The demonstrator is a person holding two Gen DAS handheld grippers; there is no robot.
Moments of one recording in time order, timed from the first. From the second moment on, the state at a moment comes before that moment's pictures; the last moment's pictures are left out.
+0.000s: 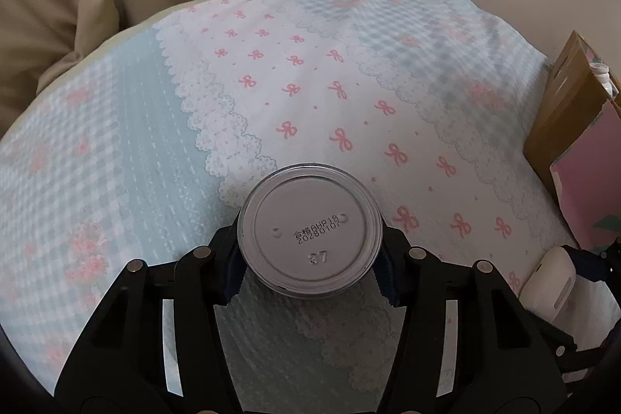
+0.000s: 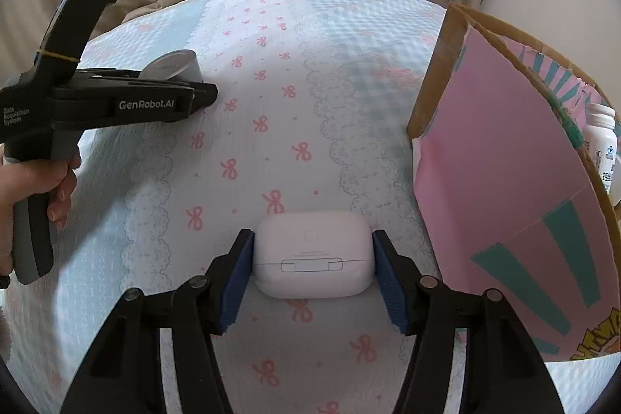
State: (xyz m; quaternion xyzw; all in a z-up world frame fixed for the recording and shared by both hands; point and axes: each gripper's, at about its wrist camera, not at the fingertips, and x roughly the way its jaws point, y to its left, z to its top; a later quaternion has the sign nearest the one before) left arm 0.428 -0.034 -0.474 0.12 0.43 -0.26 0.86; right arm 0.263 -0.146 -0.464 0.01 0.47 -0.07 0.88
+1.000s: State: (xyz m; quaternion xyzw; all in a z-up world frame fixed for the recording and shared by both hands) left arm 0.332 -0.009 -0.284 0.10 0.41 -0.25 0.87; right arm 0.215 -0.150 -0.291 0.02 0.44 -0.06 0.90
